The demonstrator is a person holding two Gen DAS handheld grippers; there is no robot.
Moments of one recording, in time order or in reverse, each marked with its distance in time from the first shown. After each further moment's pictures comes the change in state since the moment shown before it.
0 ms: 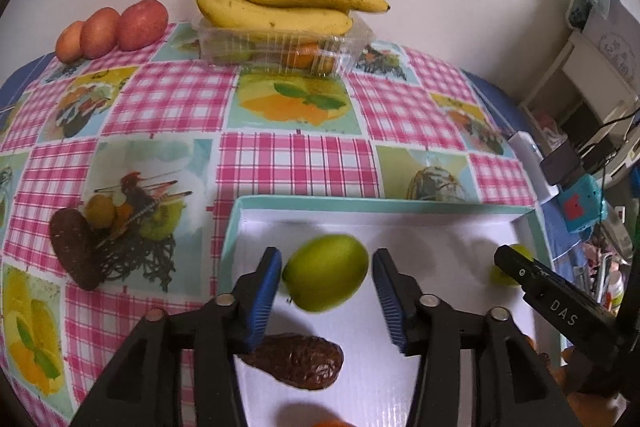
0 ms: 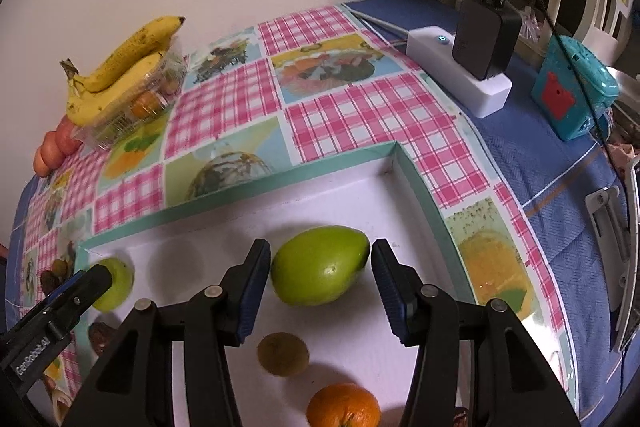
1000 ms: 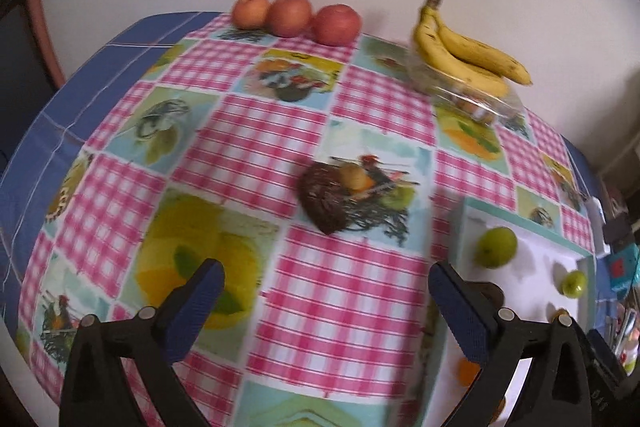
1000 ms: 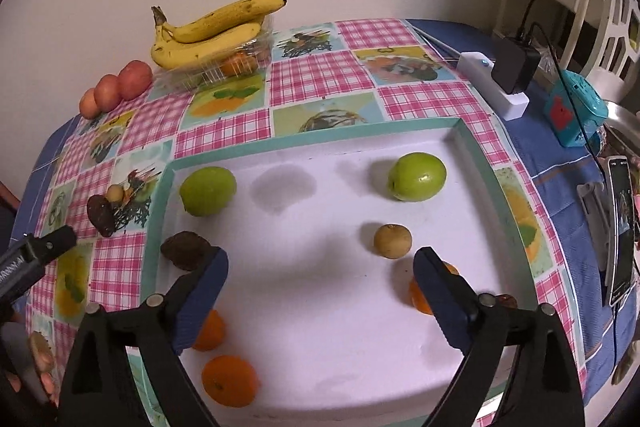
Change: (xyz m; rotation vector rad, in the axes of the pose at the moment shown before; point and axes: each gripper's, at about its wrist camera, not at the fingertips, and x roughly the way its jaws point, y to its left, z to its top) left arm -0.091 0.117 -0.033 -0.266 -0.051 0.291; right arm -0.058 0.072 -0.056 -0.148 -0.013 0.016
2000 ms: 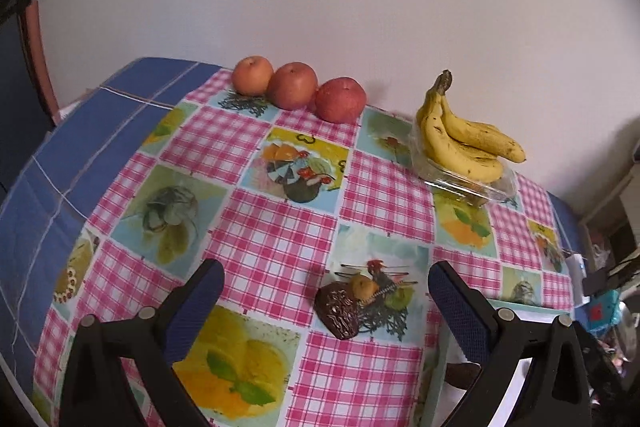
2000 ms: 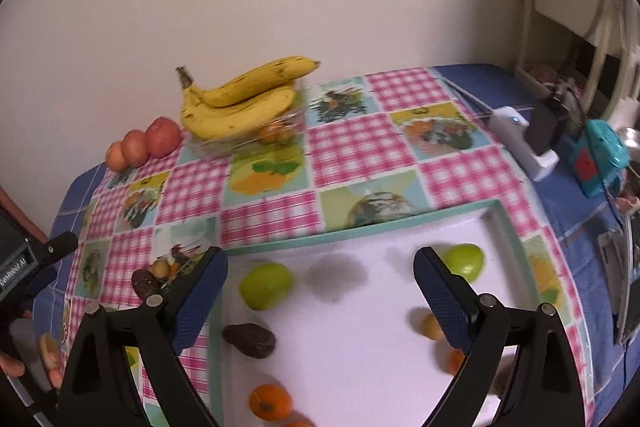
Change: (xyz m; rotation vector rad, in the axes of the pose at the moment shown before) left arm -0.018 0.025 0.080 -0.008 -0.116 -0.090; right arm -0.014 0.032 0.057 0.019 -0.107 0.107
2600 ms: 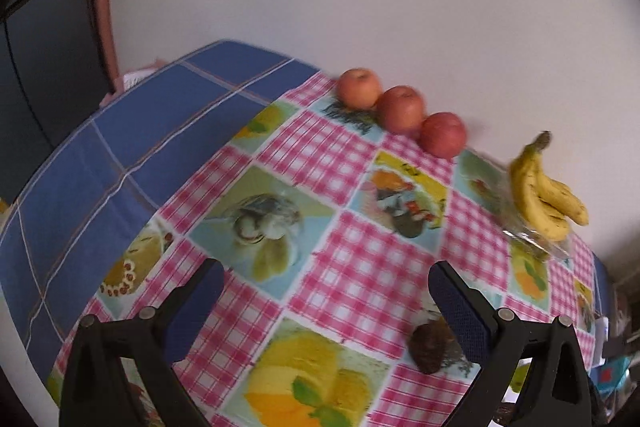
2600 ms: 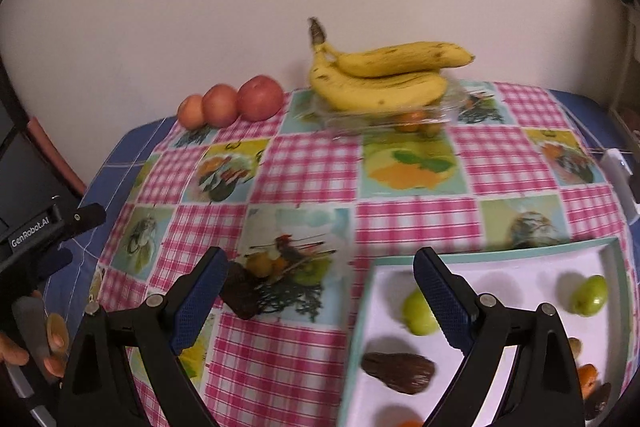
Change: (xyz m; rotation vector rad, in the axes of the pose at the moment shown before) left arm 0.003 0.088 0.014 -0.204 -0.017 0.178; right arm 0.047 0.119 -0.008 -0.170 0.035 0.180
